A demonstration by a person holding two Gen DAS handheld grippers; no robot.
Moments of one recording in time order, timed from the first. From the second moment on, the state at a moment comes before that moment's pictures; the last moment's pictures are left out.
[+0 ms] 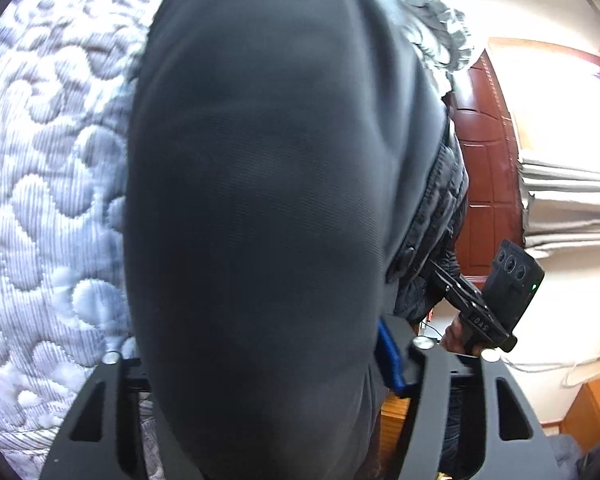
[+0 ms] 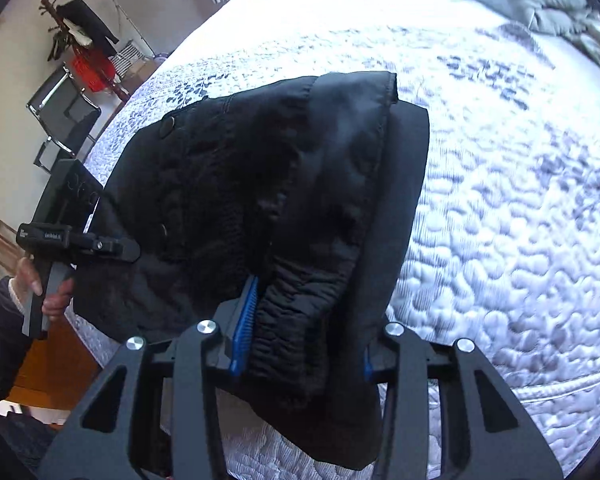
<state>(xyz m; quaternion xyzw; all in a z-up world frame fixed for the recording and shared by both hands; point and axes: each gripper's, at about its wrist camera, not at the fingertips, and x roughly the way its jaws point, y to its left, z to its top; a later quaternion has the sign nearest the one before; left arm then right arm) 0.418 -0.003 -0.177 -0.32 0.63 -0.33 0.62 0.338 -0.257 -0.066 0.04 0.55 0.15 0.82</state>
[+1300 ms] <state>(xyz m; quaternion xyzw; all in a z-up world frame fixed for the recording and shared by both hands) 0.549 0.032 -0.187 -0.31 0.58 -0.30 0.69 0.515 -0.335 -0.152 0.25 0.55 0.22 0.77</state>
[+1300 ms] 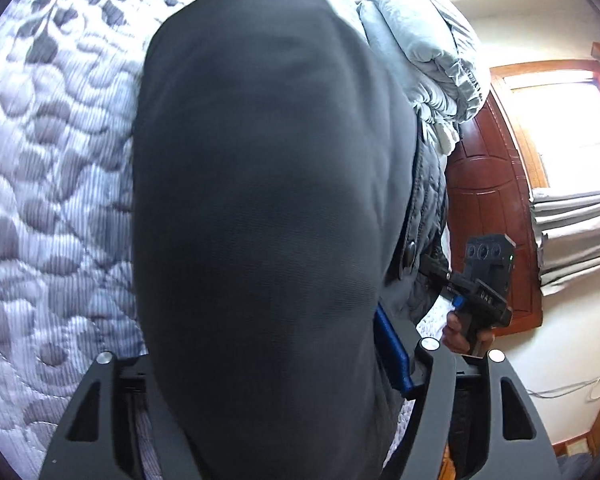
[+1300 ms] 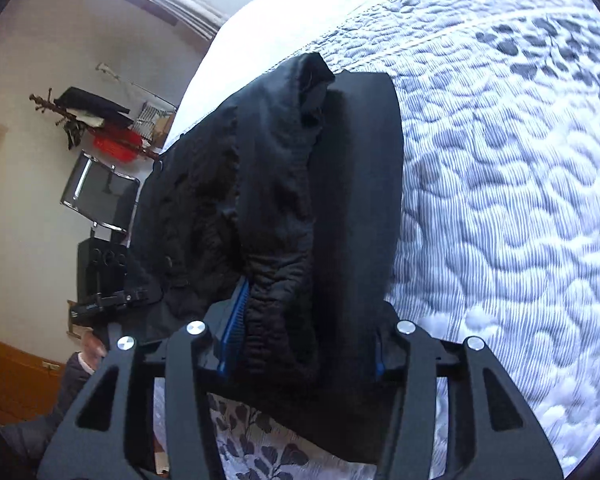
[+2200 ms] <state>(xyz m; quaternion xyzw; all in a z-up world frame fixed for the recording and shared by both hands) 0.411 -0.017 -0.027 -0.08 0.45 -0.10 0.88 0.354 -0.265 -0.024 0.00 0.44 0.01 0.90</state>
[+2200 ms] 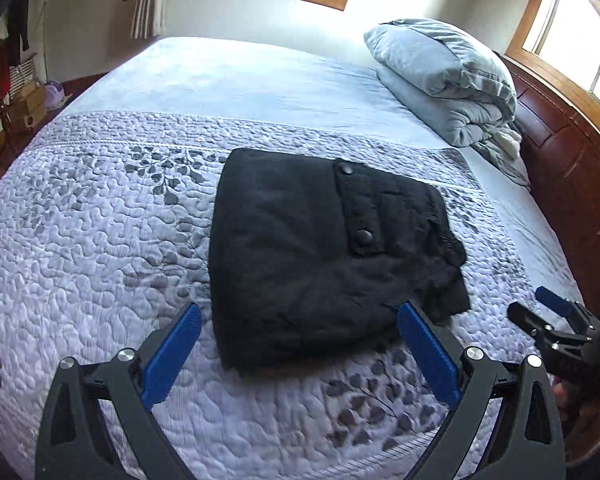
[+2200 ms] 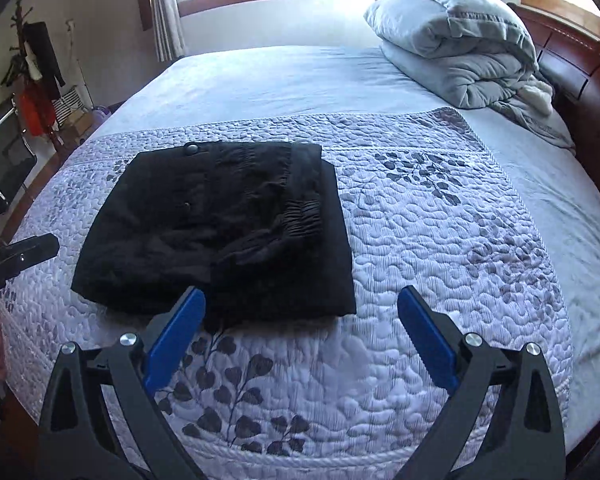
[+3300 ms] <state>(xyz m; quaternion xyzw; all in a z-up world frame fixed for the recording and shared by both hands) 0.370 -0.033 -0.030 0.02 0.48 -0.04 0.87 0.328 -0.238 -0.026 0.00 0.49 -0.02 0.87</state>
